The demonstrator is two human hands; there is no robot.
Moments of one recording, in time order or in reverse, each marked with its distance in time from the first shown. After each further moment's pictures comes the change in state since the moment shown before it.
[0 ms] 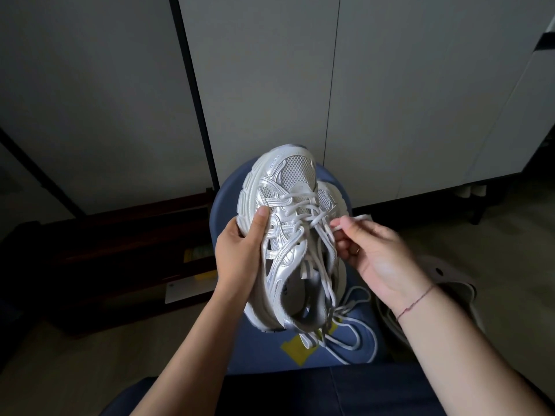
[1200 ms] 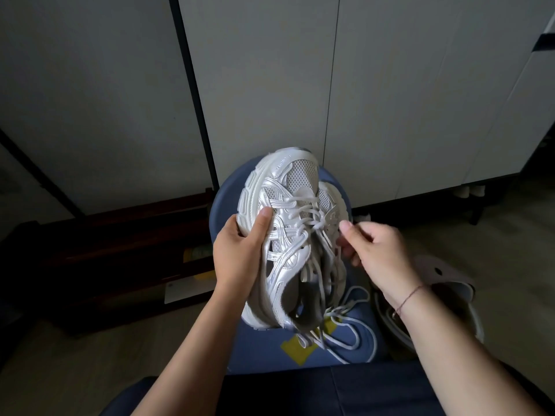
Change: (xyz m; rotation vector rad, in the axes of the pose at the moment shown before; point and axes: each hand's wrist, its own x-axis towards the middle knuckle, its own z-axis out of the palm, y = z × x) left_hand 0.002 -0.002 -0.002 0.146 0.034 0.085; right_hand 0.008 0.009 -0.017 -0.892 0.161 -0.304
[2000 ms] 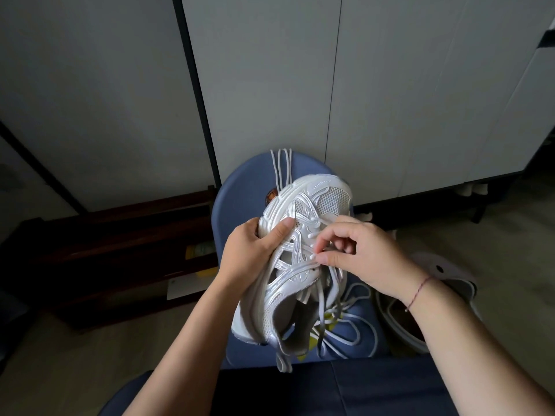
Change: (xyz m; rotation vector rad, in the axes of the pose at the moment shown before) left_hand 0.004 0.003 -0.003 0.233 -0.287 0.055; right_hand -0.003 -0.020 -0.008 -0.095 -0.408 -0.357
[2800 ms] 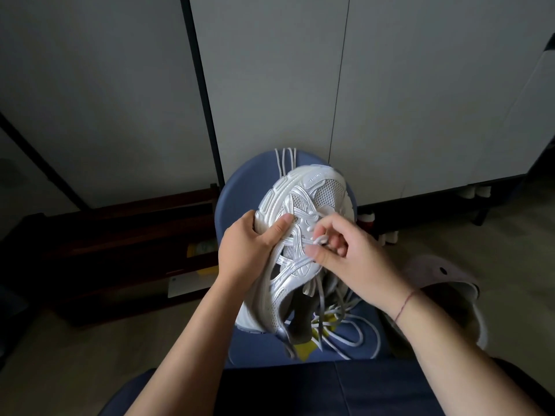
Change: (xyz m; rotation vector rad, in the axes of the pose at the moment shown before) left_hand 0.005 -0.005 -0.003 0.179 0.164 0.053; right_hand 0.000 0.004 0.027 0.083 0.117 -0.014
